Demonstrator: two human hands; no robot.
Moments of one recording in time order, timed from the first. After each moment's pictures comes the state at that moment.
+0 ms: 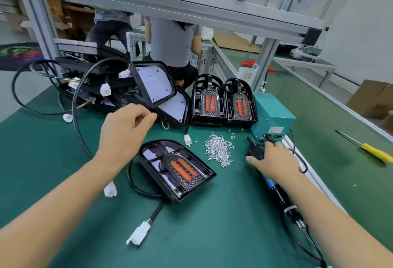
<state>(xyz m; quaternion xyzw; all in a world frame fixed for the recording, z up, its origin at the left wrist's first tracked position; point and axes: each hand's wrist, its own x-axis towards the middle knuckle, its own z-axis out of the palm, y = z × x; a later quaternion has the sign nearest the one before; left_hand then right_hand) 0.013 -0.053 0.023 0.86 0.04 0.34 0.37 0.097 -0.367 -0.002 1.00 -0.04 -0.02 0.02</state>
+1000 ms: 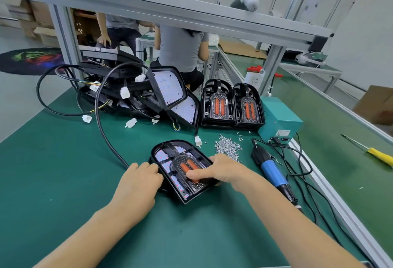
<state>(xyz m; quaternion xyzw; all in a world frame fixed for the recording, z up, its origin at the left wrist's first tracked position) -0.065 -0.052 -0.040 1.00 -0.05 0.06 -0.01 0.048 -0.240 -0.019 0.85 0.08 -0.32 -0.42</state>
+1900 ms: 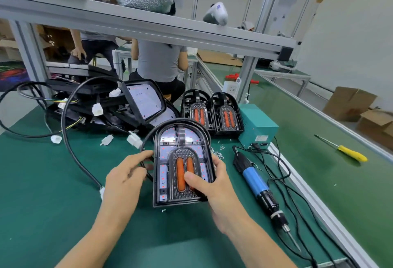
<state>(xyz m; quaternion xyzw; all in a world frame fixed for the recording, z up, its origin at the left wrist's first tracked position) -0.048 -0.062 -0.025 0.74 0.10 0.24 0.62 -0.005 -0.241 -0.025 0.67 0.03 -0.13 -0.73</state>
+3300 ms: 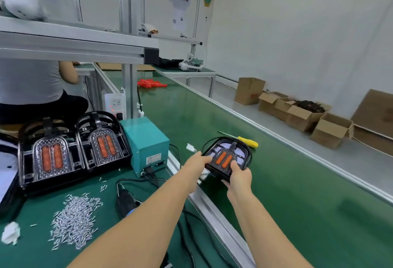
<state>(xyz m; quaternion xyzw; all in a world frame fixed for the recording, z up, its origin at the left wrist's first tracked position) 0.176 -0.446 -0.015 0.67 -0.03 -0.27 0.69 0.135 -0.552 -0.033 0.49 -0.37 0.23 -0.76</state>
